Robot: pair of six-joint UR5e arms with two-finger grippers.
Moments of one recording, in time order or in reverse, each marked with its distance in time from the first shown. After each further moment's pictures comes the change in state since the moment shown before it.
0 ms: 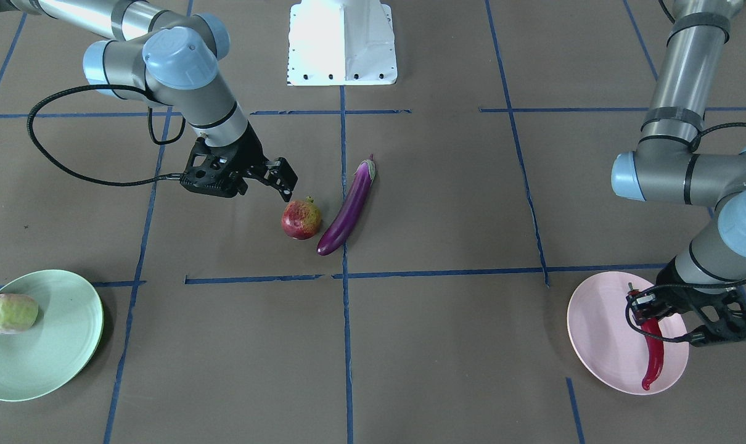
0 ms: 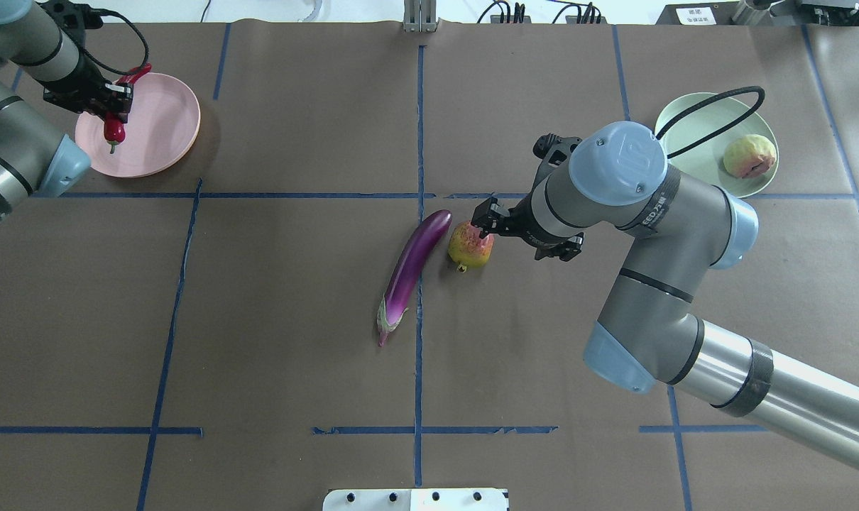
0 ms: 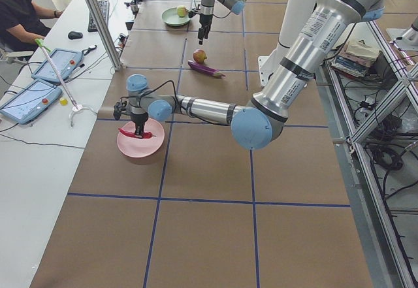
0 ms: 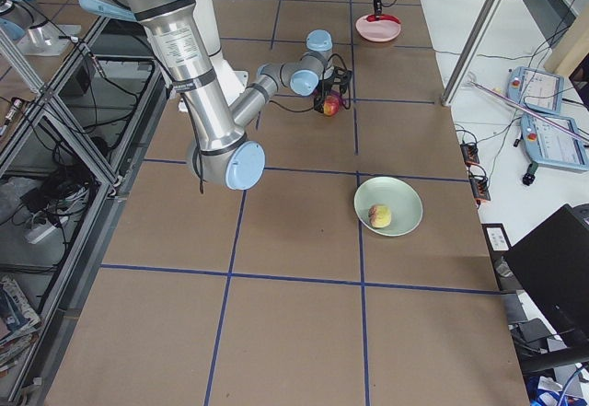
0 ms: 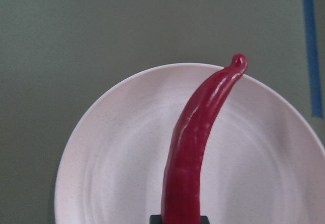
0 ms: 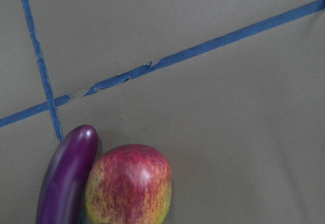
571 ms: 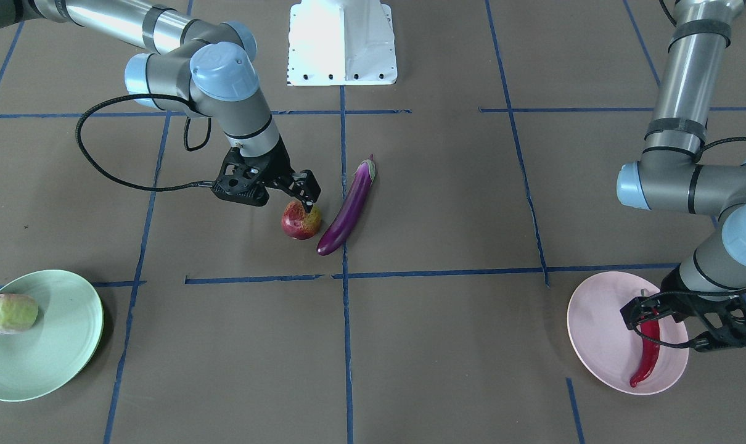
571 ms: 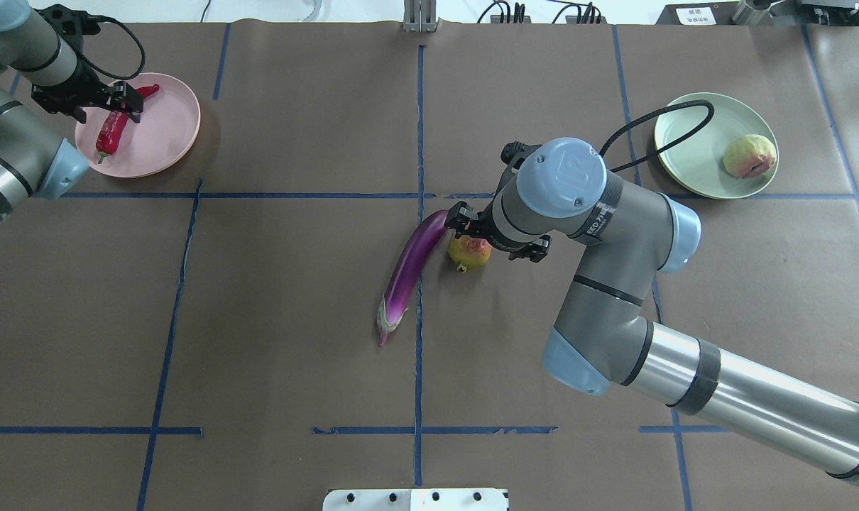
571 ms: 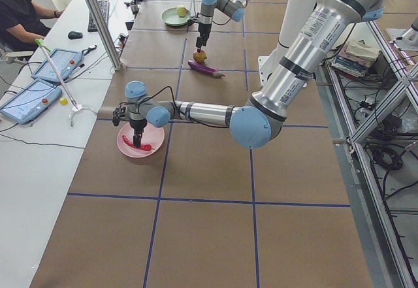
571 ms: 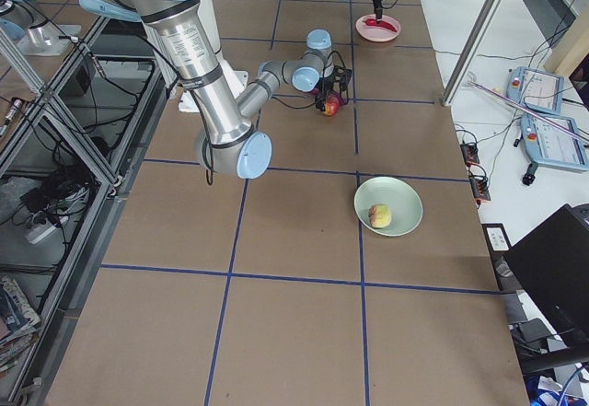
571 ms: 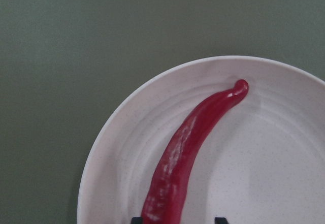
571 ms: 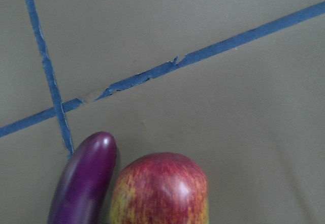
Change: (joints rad) left arm 0.002 -0.008 0.040 -0.049 -0.002 -0.004; right arm -0.037 0.093 -0.115 0.000 -0.063 0.044
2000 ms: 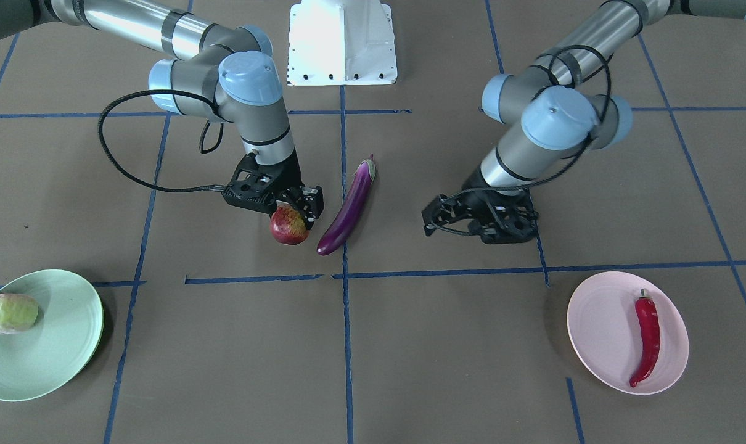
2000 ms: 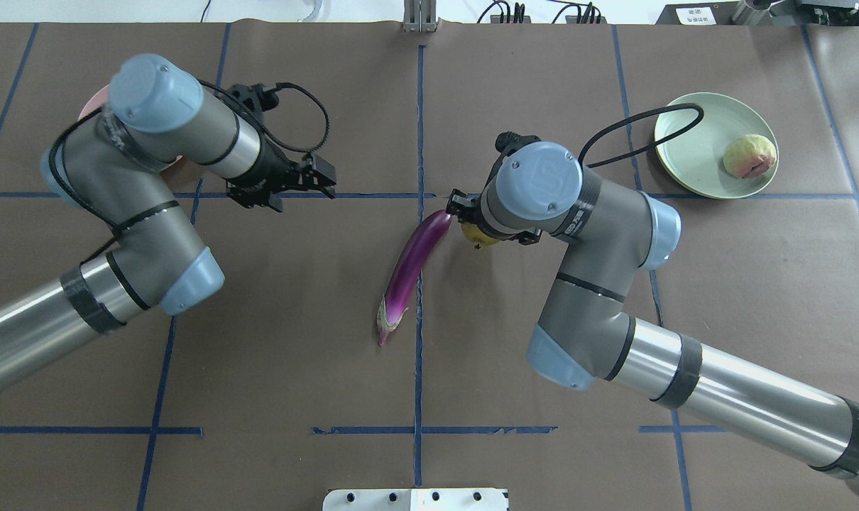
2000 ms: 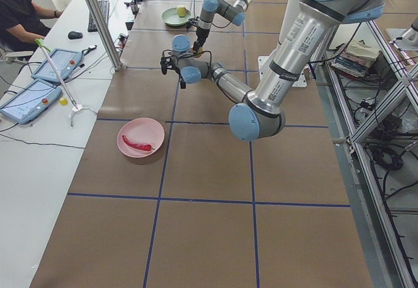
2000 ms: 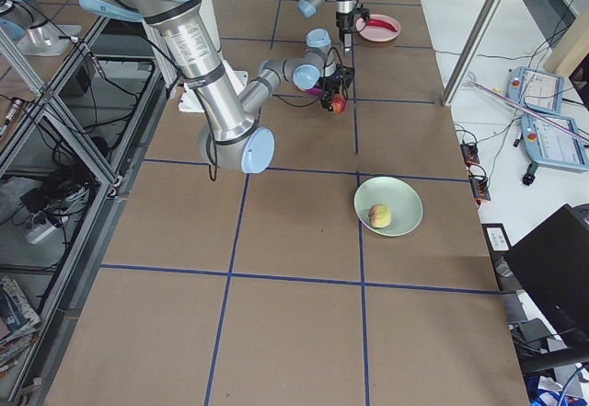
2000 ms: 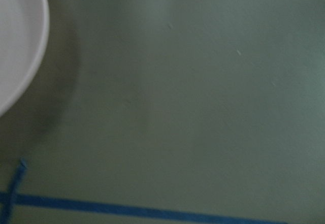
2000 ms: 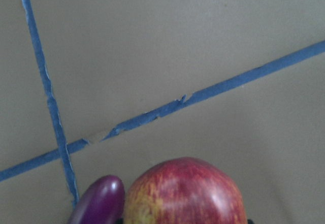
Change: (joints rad) left arm 0.385 -0.022 -0.476 0.007 -0.030 -0.548; right arm 0.027 0.025 -0.018 -0.040 -0.102 -0.011
